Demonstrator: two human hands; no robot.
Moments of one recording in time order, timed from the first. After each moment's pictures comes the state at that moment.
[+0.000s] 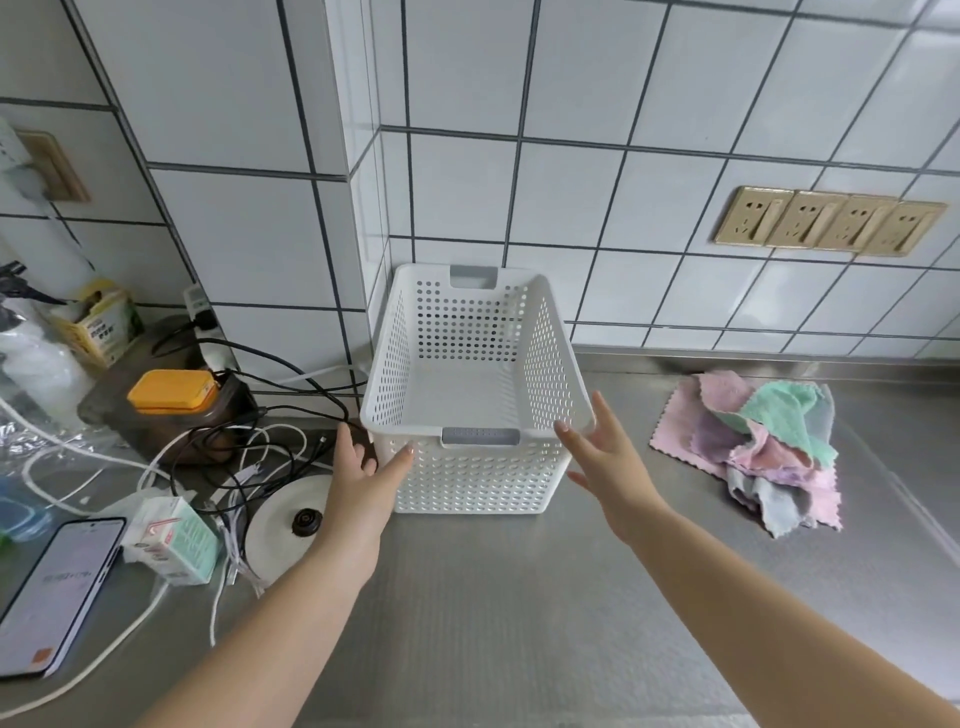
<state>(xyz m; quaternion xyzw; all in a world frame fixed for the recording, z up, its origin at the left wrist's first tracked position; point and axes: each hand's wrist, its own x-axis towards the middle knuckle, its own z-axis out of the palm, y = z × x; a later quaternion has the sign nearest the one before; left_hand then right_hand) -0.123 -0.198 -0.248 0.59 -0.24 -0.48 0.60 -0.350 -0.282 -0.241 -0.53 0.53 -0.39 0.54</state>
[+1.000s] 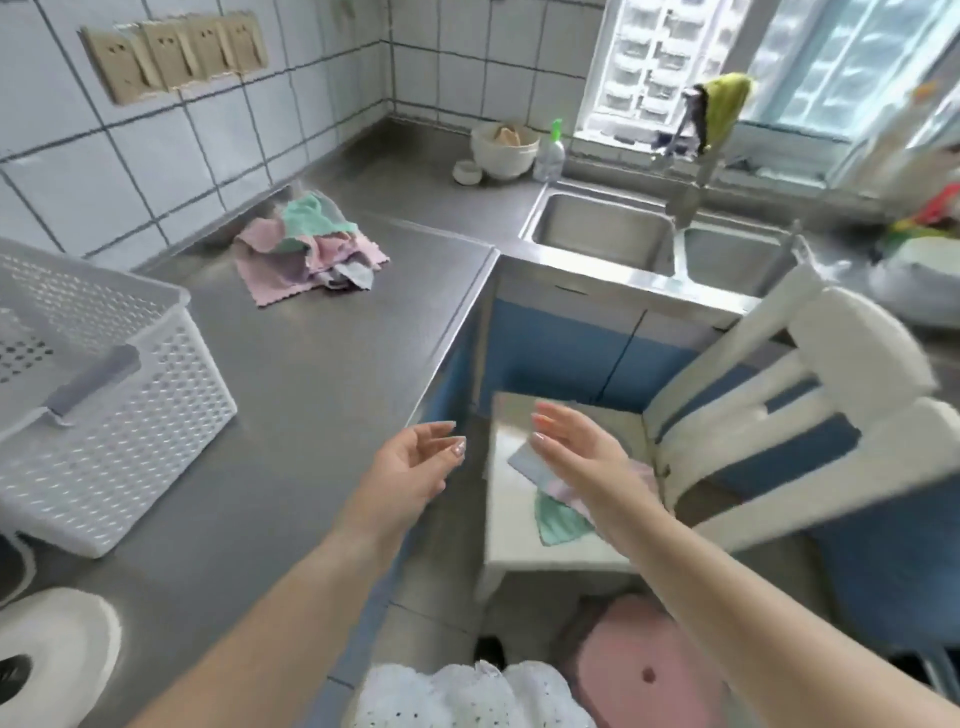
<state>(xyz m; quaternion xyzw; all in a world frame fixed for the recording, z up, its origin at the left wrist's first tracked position) -0.225 -0.034 -0.257 0.28 -0.61 -0.74 0.11 -0.335 0.122 -0.240 -0.20 0.74 -0.58 0.26</state>
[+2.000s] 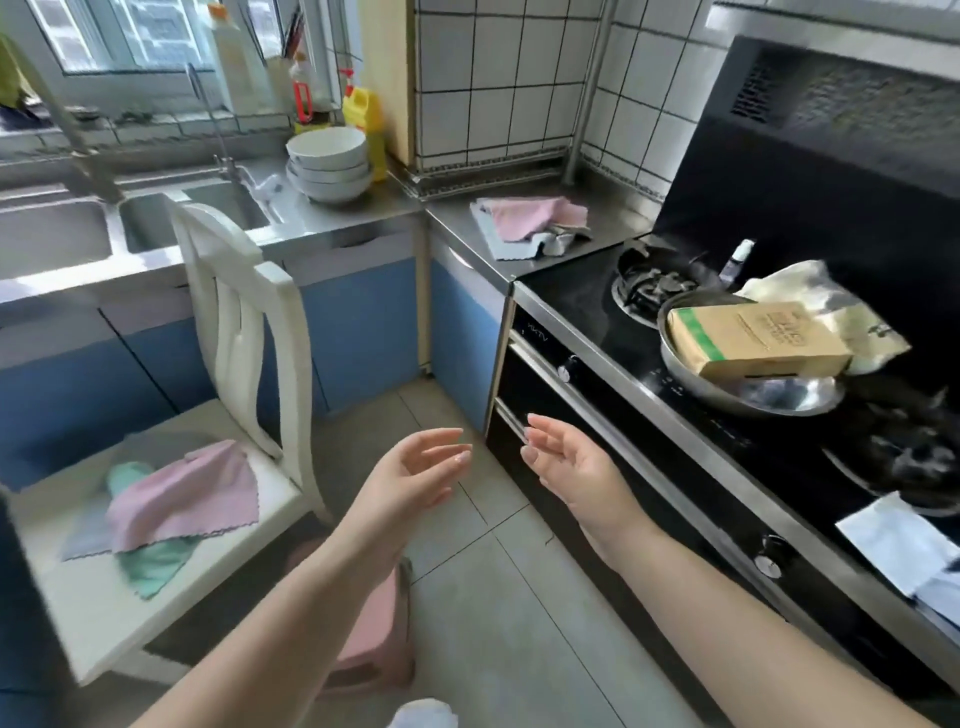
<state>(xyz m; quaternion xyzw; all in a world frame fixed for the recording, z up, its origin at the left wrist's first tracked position) -0.260 0.508 -0.248 -0.05 -0.67 -0.70 -0.26 -0.205 0.692 -0.250 0.15 0.72 -0.68 -0.02</state>
